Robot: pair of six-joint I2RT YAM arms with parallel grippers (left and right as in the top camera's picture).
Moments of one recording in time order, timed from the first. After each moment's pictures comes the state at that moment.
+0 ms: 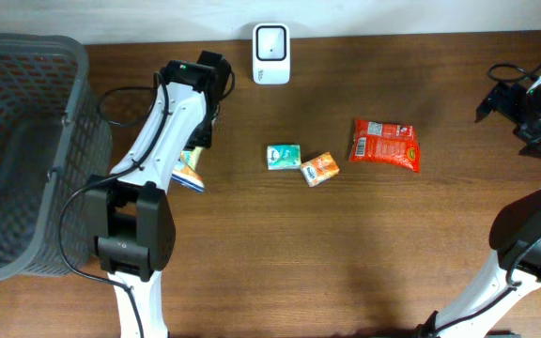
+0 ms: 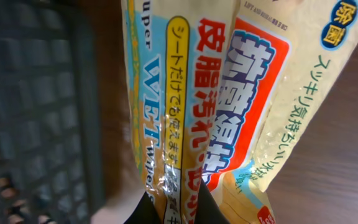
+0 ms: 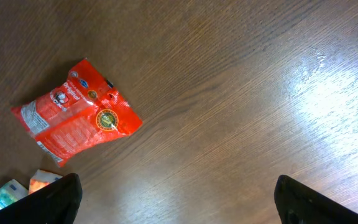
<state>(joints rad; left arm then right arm) -0.28 2.14 1.92 -1.37 -0.51 -0.29 -0.43 2.09 2.19 -1.59 -0.08 0.31</state>
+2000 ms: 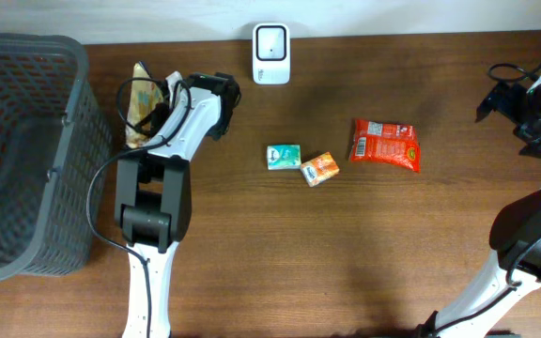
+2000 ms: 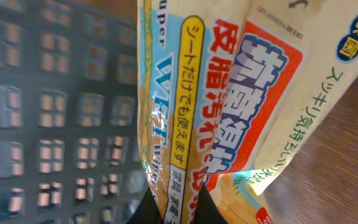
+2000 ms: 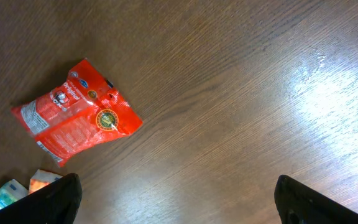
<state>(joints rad) -0.29 2.38 1.96 -1.37 -1.11 -0.57 -0.43 2.09 2.19 -1.59 -0.08 0.32</state>
